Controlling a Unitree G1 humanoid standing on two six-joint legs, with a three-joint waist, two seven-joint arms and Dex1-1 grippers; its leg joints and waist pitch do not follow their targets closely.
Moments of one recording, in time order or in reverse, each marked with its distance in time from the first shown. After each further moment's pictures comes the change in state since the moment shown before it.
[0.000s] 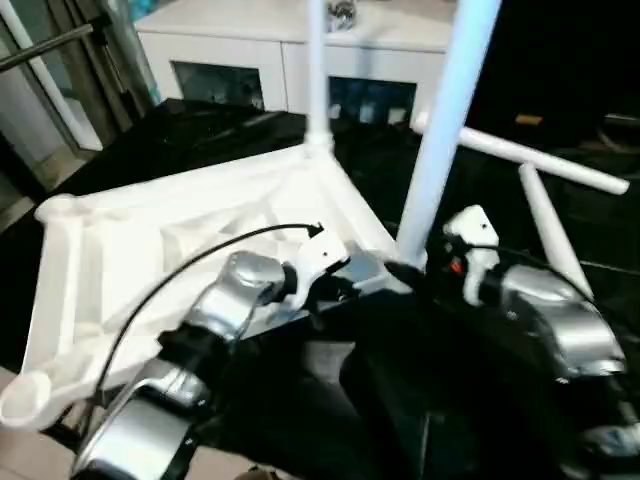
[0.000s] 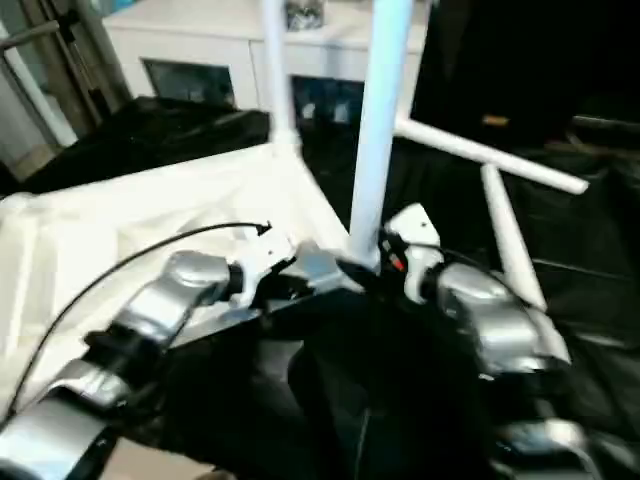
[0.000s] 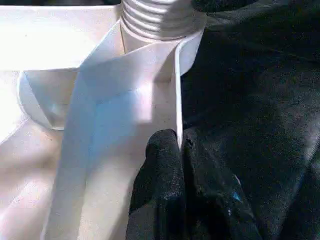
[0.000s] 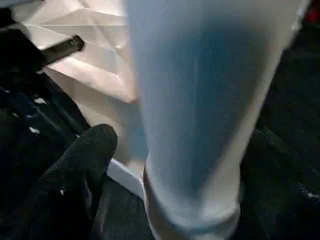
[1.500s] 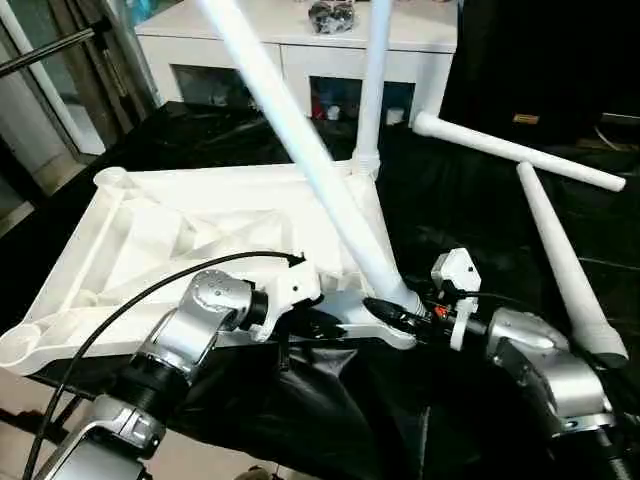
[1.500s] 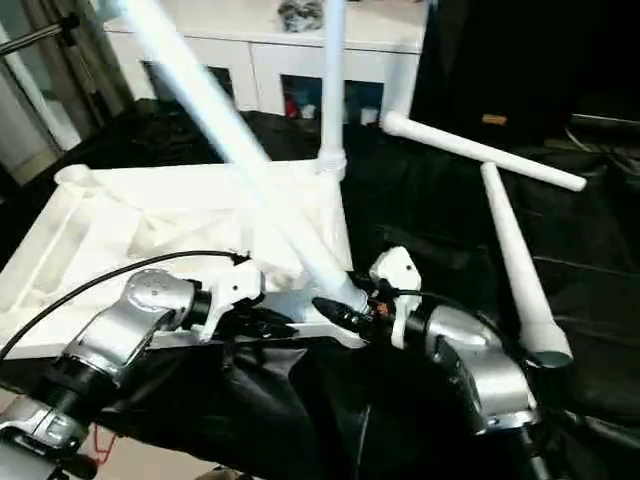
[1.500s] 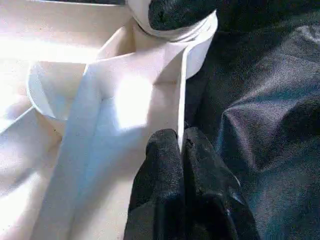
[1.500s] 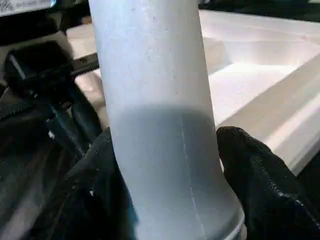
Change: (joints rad) left arm 0.159 0.139 -0.016 -0.164 -0.046 -0.097 -0.144; right arm 0.180 0.111 0.011 -0.077 0.064 -0.062 -0.028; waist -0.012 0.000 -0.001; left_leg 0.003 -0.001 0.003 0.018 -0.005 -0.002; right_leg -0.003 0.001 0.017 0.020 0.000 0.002
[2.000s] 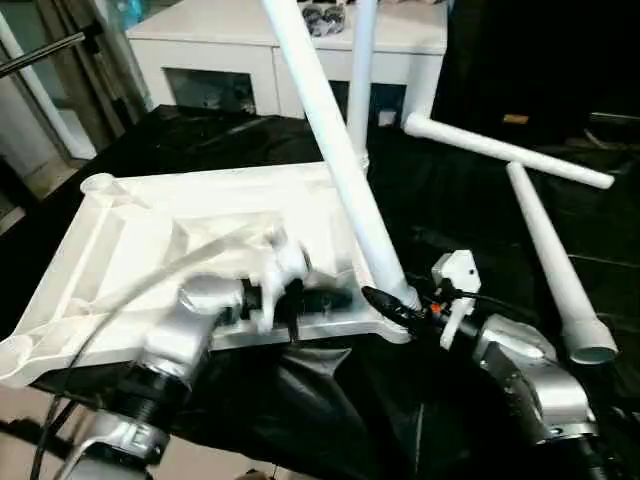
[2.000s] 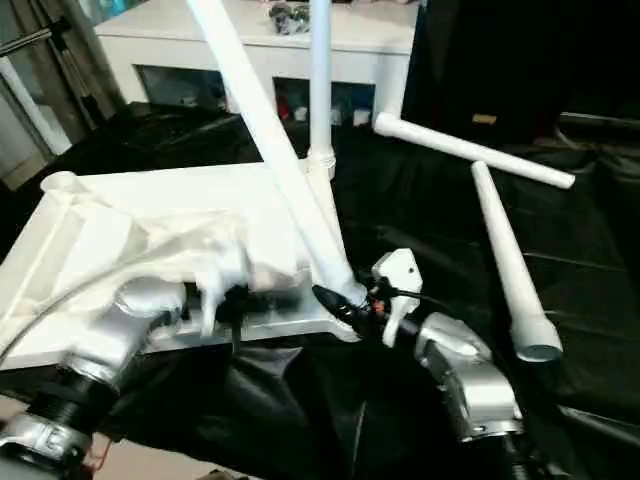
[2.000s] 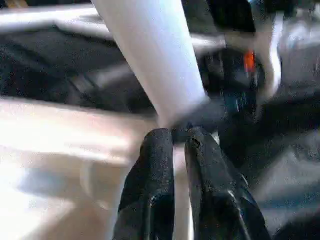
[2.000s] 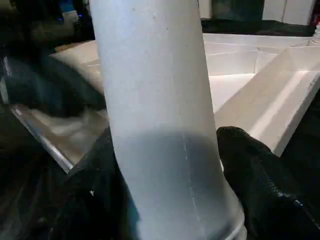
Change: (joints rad) left arm 0.036 -0.048 0.191 -0.119 -0.224 0.060 0.040; right arm 0.015 0.078 -0.028 0.035 0.003 -0.050 -0.079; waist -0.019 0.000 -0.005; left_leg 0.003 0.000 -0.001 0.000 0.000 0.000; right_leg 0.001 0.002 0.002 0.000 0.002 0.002
